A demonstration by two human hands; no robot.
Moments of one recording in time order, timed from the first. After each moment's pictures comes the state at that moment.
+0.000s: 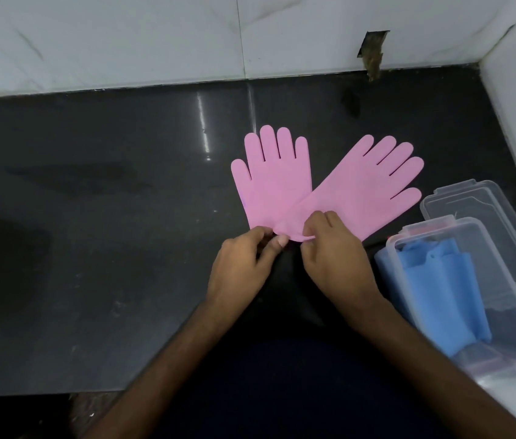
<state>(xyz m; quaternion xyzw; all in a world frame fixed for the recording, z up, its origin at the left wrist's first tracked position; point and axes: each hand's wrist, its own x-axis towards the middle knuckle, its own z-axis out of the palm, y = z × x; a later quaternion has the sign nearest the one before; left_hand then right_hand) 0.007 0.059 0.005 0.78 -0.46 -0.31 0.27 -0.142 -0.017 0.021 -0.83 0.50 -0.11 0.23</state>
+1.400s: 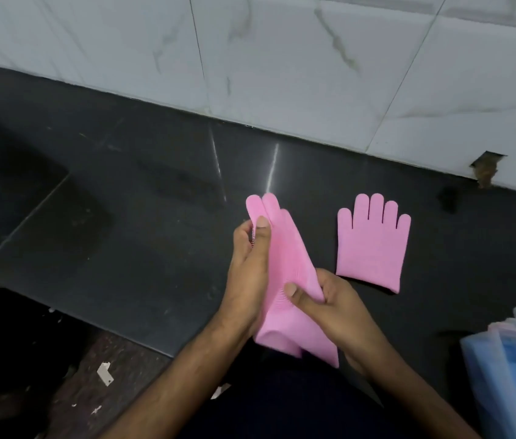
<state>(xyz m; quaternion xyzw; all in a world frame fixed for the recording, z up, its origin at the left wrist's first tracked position) 0.086 0.151 0.068 0.64 -0.06 -0.36 0.67 -0.048 0.082 0.060 -0.68 0.38 -0.06 0.63</state>
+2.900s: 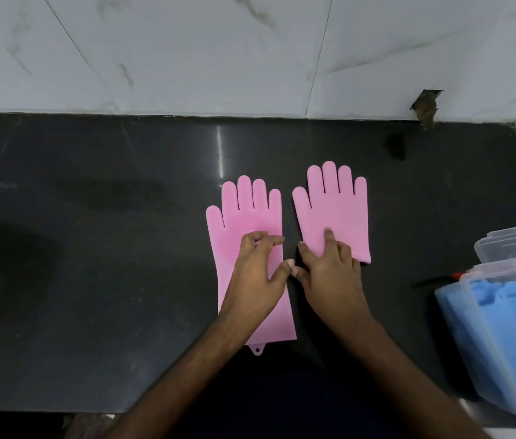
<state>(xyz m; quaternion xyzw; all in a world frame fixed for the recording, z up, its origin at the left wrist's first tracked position) 0.096 0.095 0.009 0.78 -0.46 -0.29 0.32 -0.038 0.021 -0.001 -0.85 0.50 0.07 0.14</state>
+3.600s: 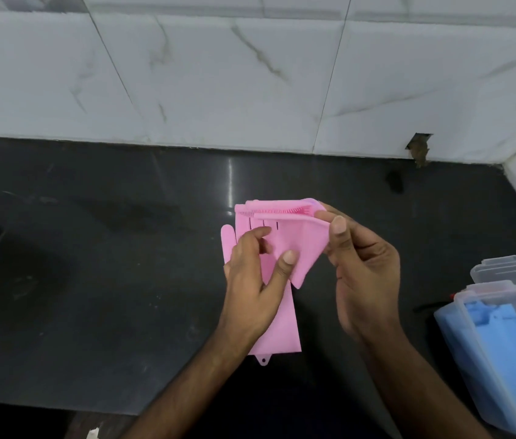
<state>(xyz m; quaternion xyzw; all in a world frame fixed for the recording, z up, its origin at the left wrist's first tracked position) 0.093 0.121 0.062 0.72 -0.42 -0.22 0.51 -0.031 0.044 0.105 -0.49 0.31 -0.50 0.64</state>
